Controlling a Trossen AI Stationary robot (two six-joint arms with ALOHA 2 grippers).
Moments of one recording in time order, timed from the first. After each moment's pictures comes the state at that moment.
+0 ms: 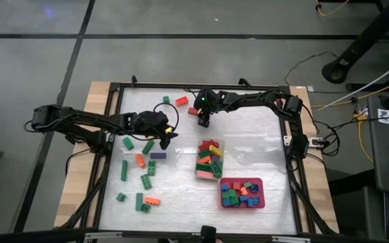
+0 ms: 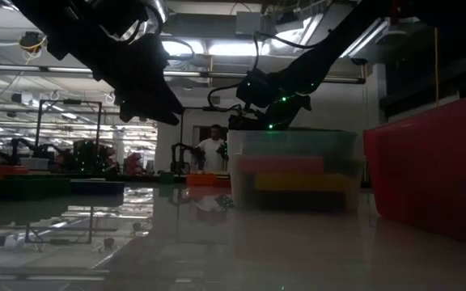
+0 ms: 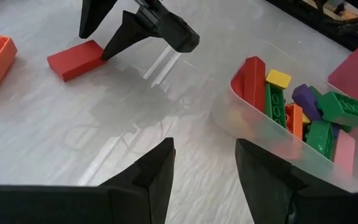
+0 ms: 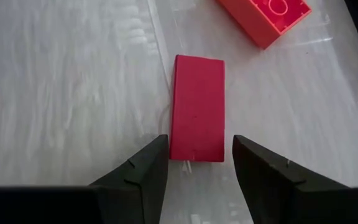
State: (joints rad) left arm 0.13 1.20 0.56 0.04 -0.09 -0.42; right arm -0.42 2.06 1.34 -0.20 -0.03 -0.26
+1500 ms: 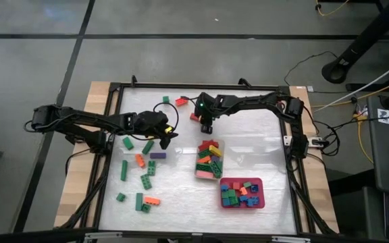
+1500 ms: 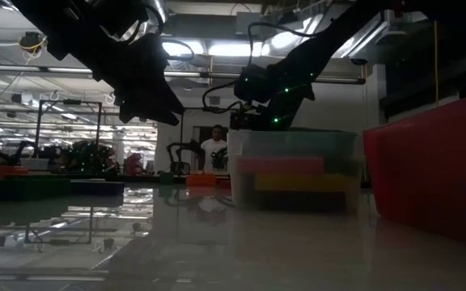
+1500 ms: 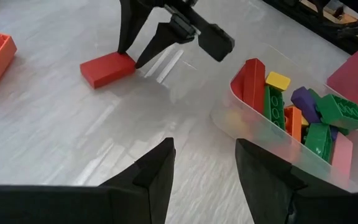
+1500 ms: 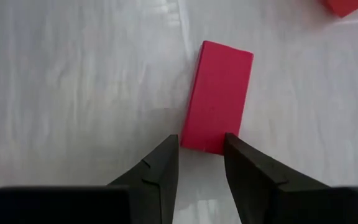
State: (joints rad) left arm 0.13 1.20 0.56 0.05 -0.09 -0.44; right arm -0.35 2.06 1.35 -0.39 -0.05 -0.27
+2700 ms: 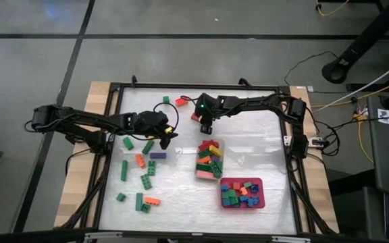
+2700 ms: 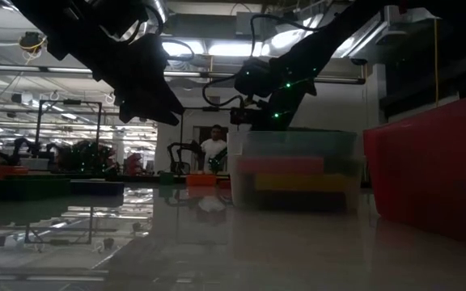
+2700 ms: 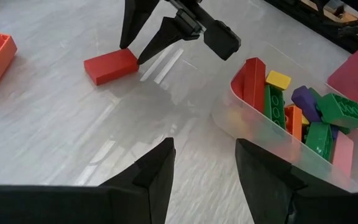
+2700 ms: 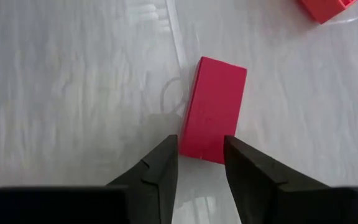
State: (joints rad) left arm 0.13 1.20 0.56 0.04 -0.09 -0.43; right arm -0.34 2.00 1.34 -0.37 -0.01 -0.21
